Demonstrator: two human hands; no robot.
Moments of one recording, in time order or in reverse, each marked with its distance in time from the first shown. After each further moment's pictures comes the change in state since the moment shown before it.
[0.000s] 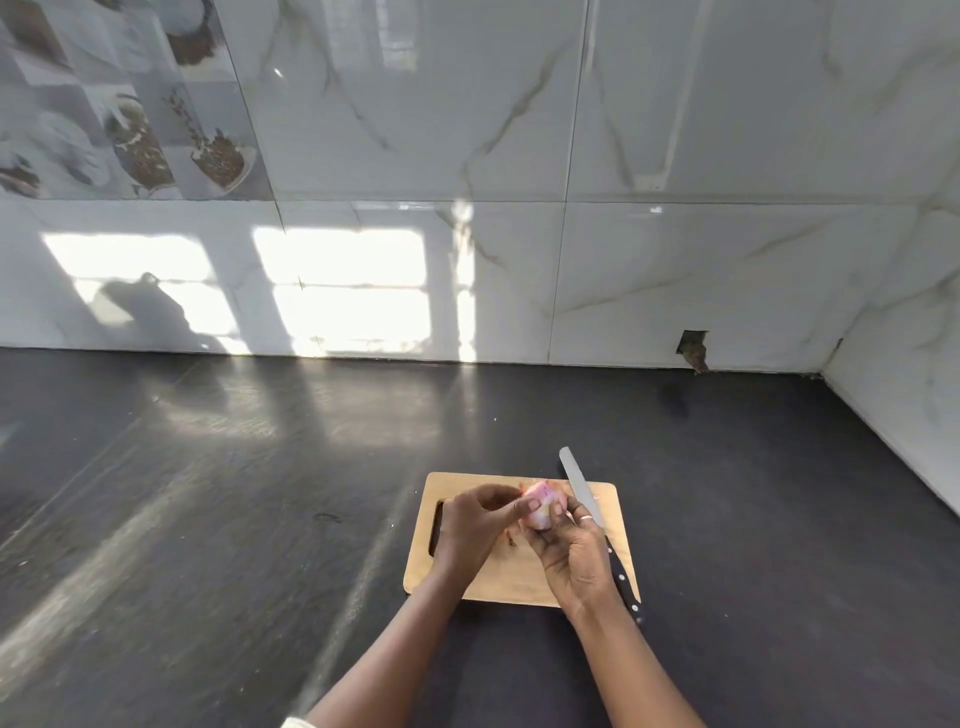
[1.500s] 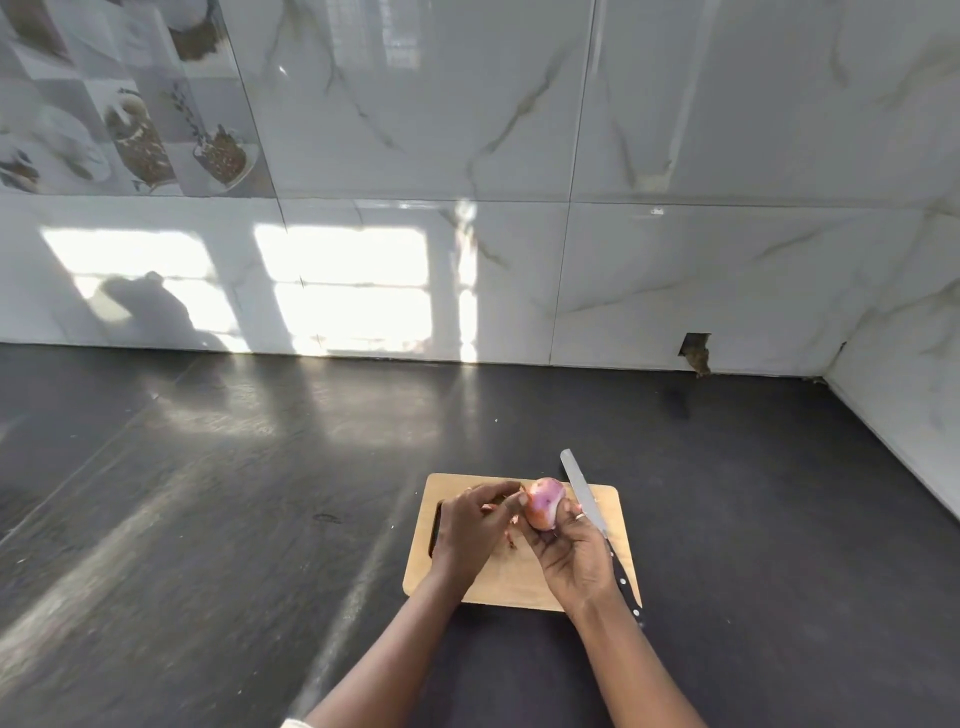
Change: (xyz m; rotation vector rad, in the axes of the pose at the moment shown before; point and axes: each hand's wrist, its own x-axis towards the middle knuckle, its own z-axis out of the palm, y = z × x) left_hand 0.002 -0.003 -0.002 0.215 0.071 0.140; right_hand 0.000 -0.002 0.003 0.019 0.010 0.053
